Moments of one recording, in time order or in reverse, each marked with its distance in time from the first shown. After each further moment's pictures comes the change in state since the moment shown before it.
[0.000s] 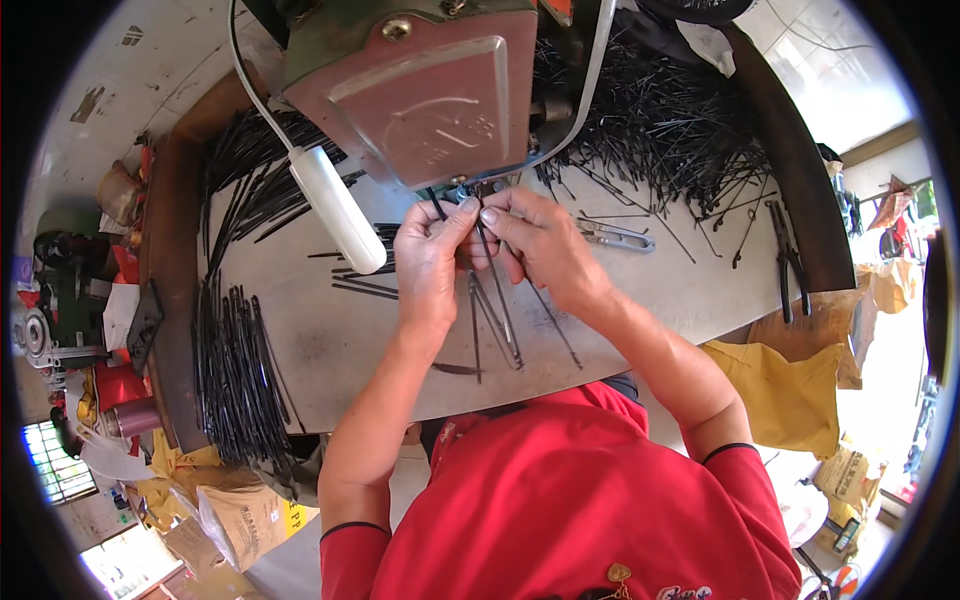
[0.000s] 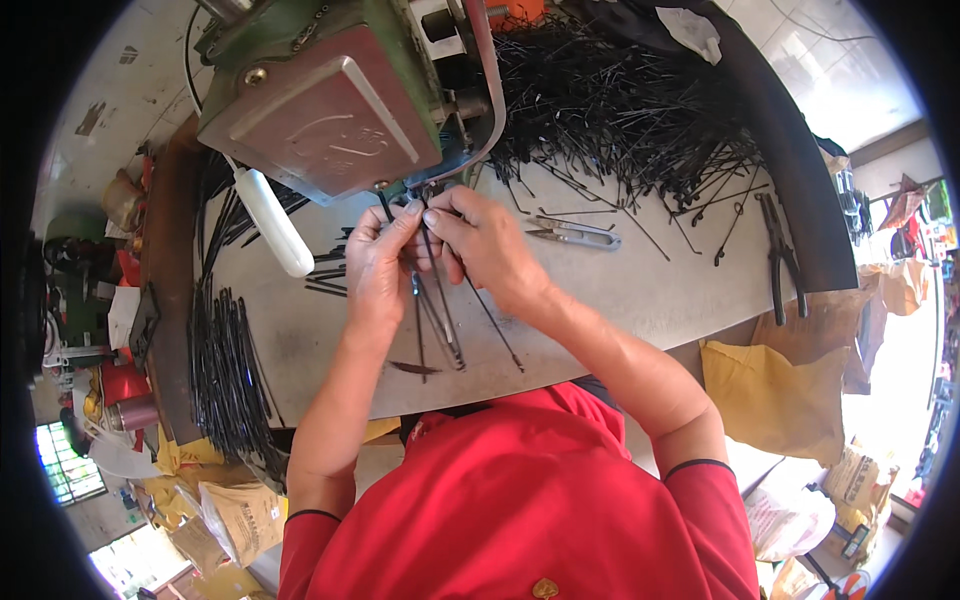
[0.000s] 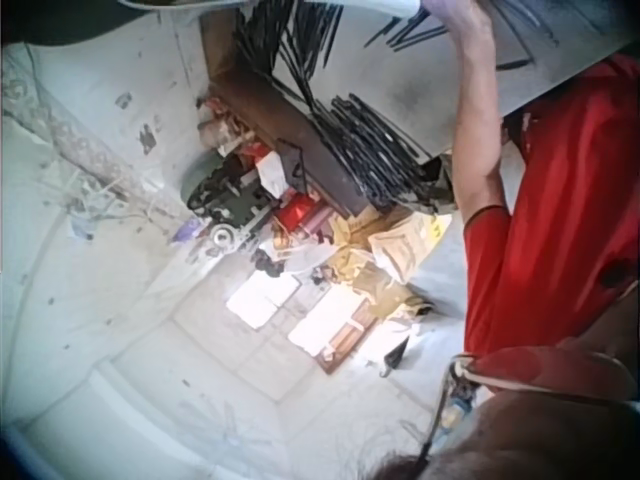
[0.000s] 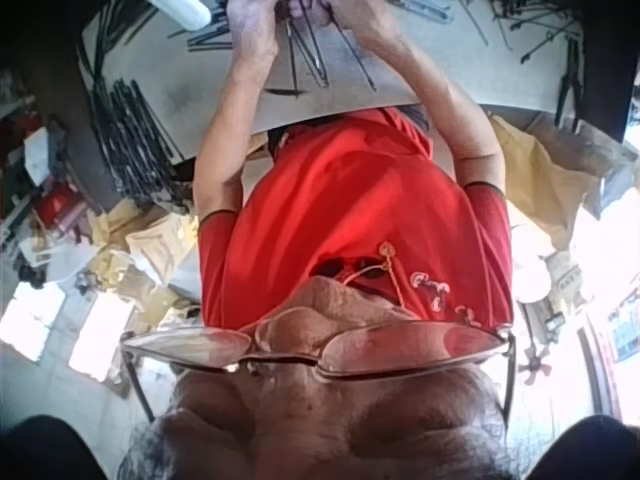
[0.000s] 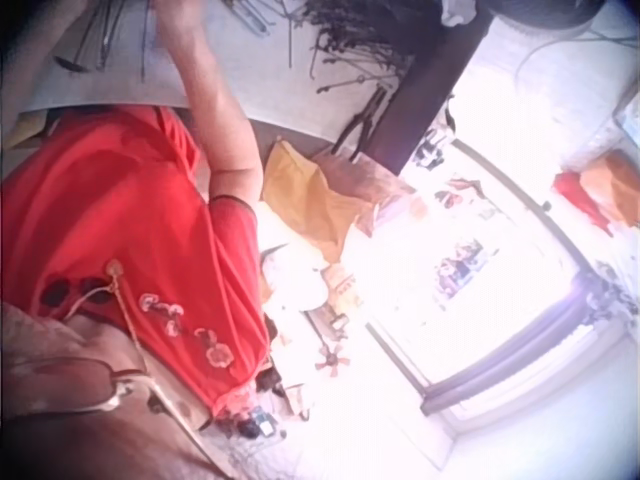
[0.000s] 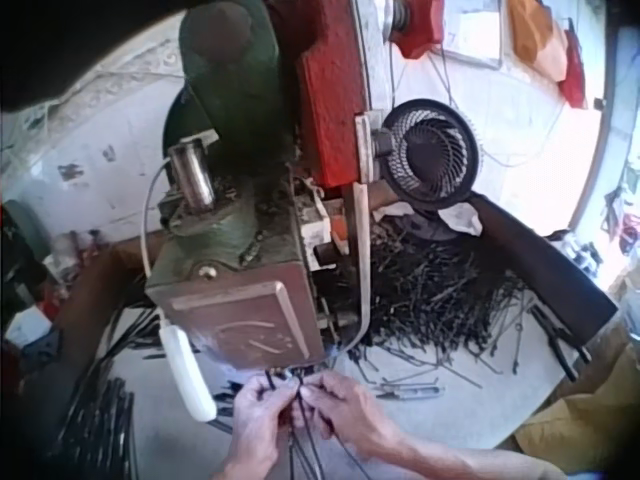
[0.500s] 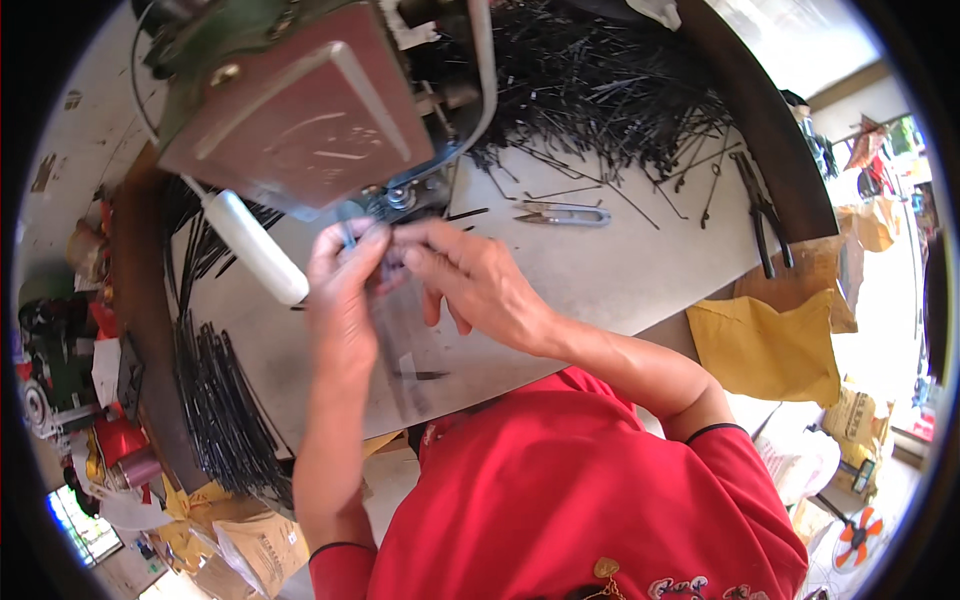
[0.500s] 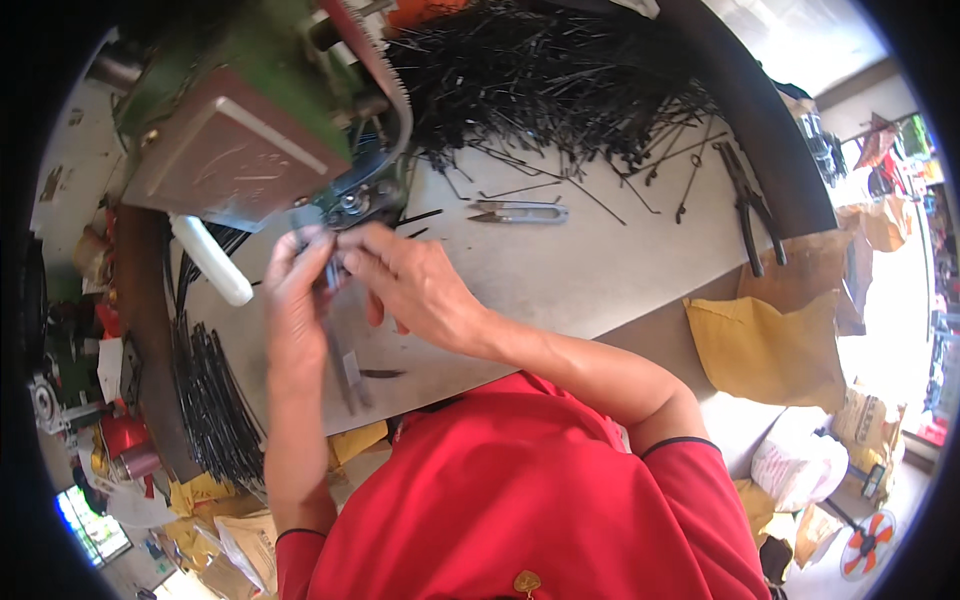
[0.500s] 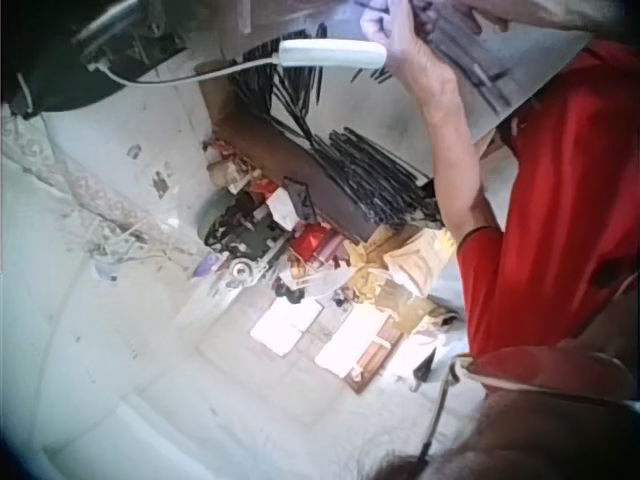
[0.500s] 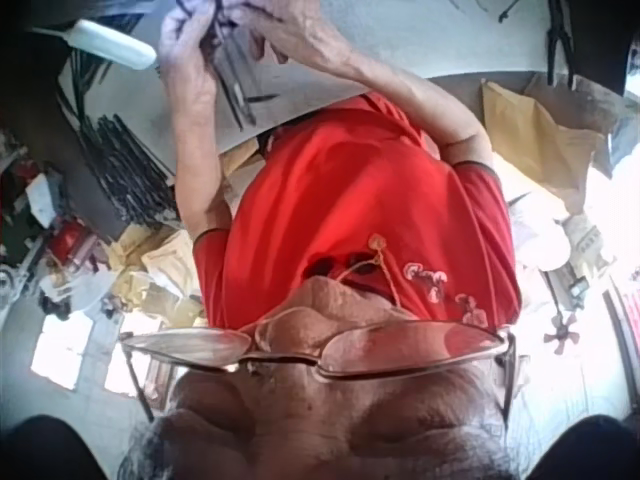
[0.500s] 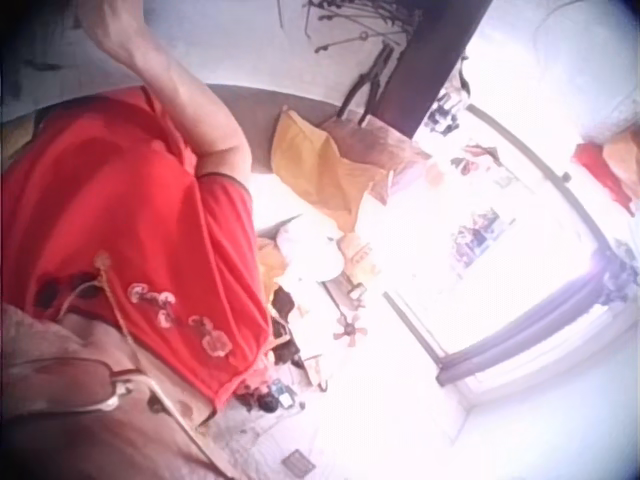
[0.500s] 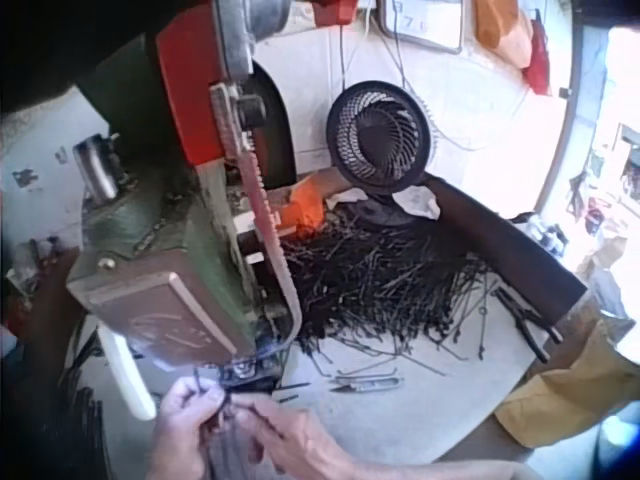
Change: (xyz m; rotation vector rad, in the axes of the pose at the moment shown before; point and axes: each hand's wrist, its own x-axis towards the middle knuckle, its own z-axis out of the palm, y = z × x) left_hand -0.024 0.037 -0.001 0.168 0.098 -0.048; right_hand -0.032 -0.006 0.008 -0.088 -0.097 -0.003
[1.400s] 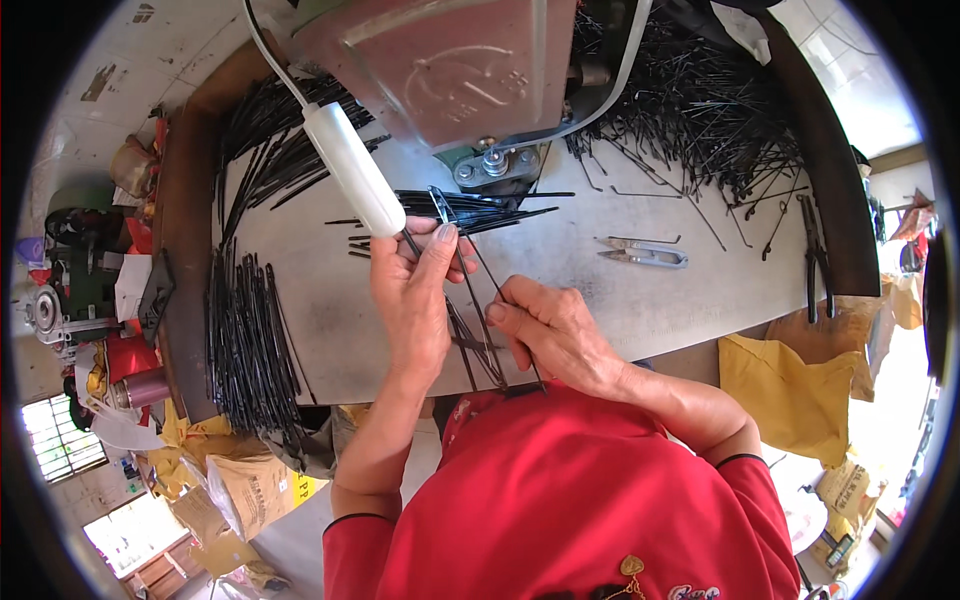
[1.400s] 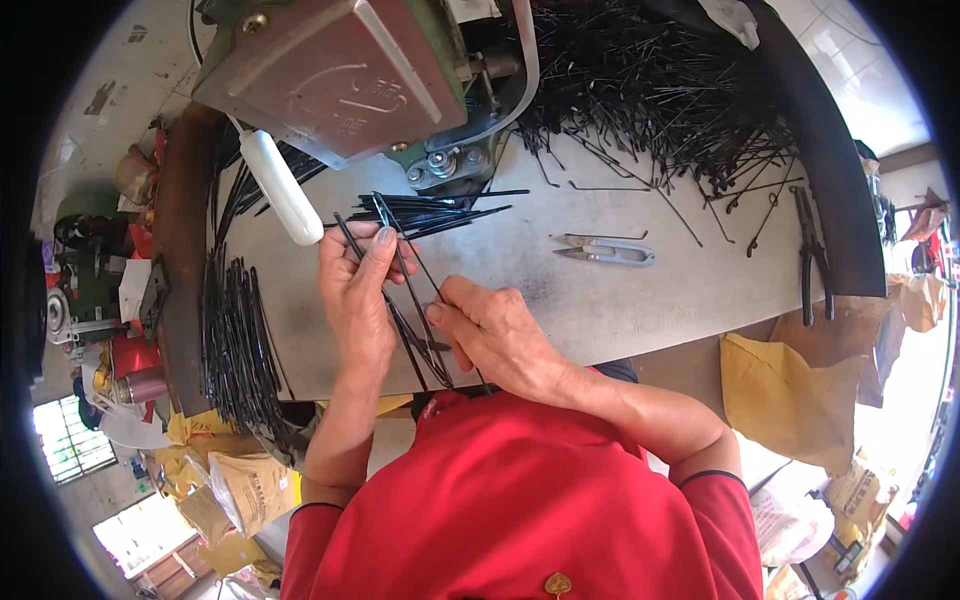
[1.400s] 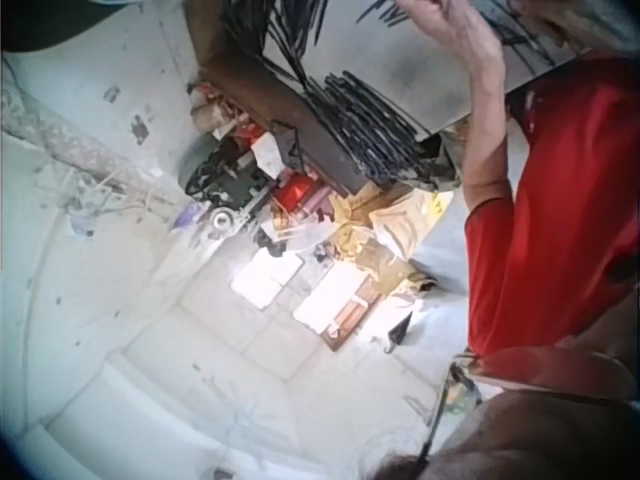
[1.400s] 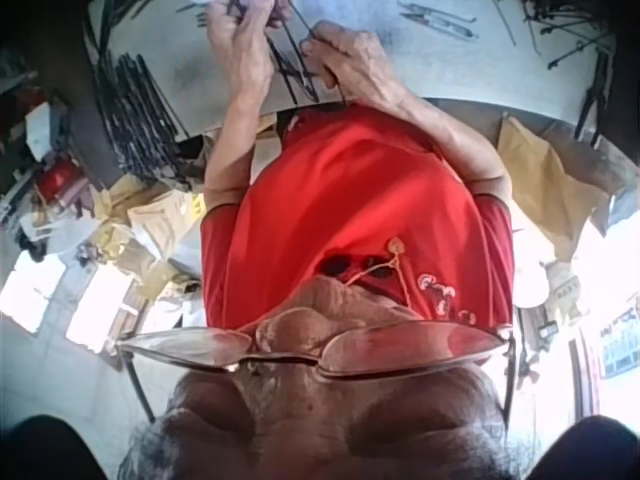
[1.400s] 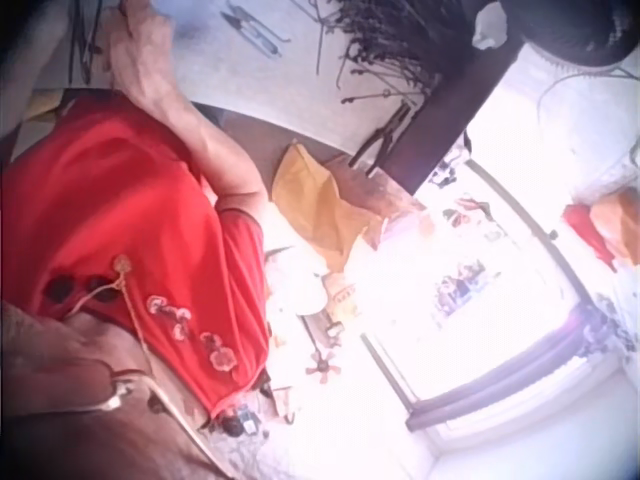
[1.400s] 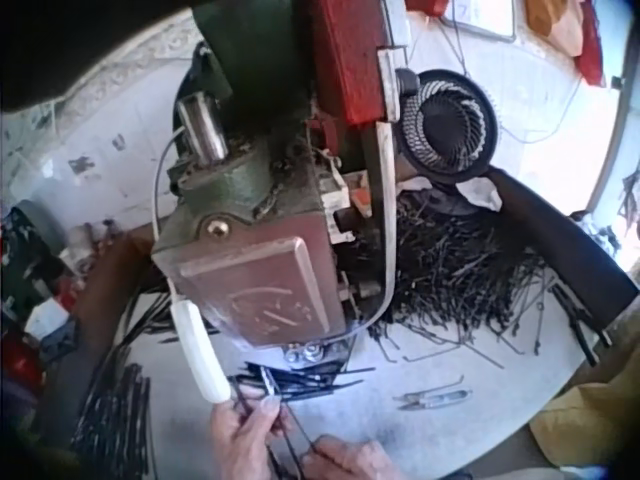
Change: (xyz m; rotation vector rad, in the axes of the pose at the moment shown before) left_hand -0.028 -0.028 -0.018 0.014 0.054 0.302; right_hand -0.036 0.014 0.020 -0.175 -0.182 0.194
